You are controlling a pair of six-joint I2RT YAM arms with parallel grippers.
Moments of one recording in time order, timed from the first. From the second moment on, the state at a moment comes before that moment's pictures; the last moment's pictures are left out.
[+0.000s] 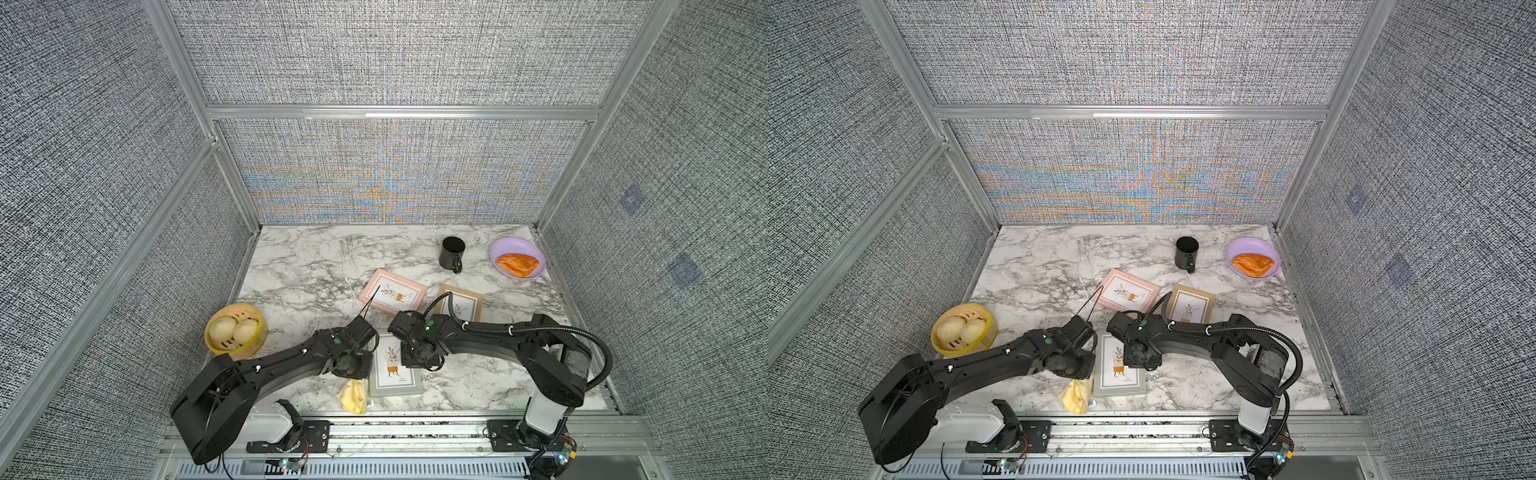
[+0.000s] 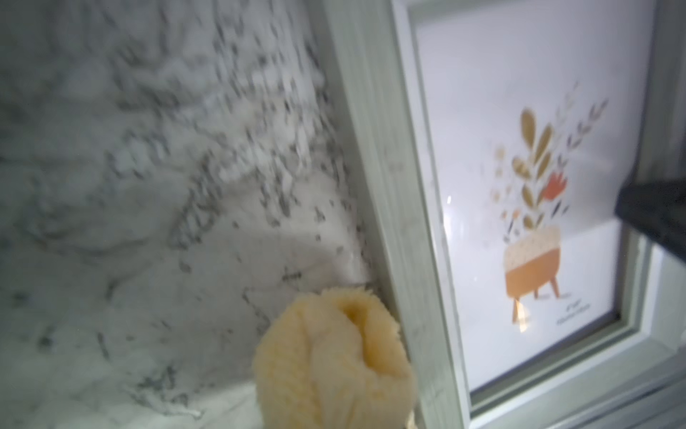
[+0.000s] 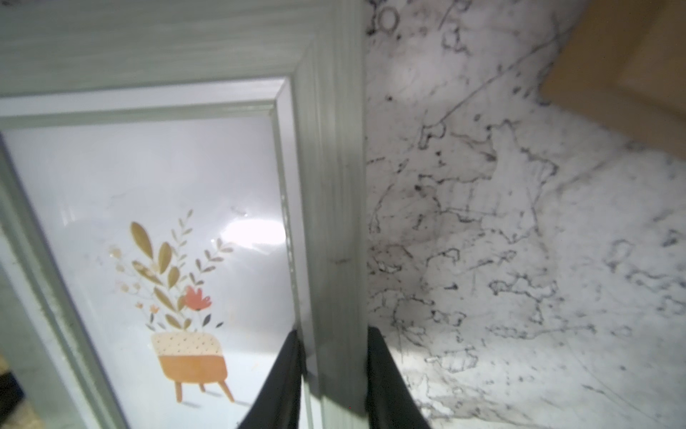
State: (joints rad) left arm -0.87 1.27 0.58 -0.60 0.12 -0.64; right arm 1.01 1.80 1.06 -0.70 0.06 0.98
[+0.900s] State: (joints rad) left arm -0.80 1.44 0.75 -0.38 0.00 -0.65; right arm 1.01 1.80 1.06 -0.70 0.07 0.99
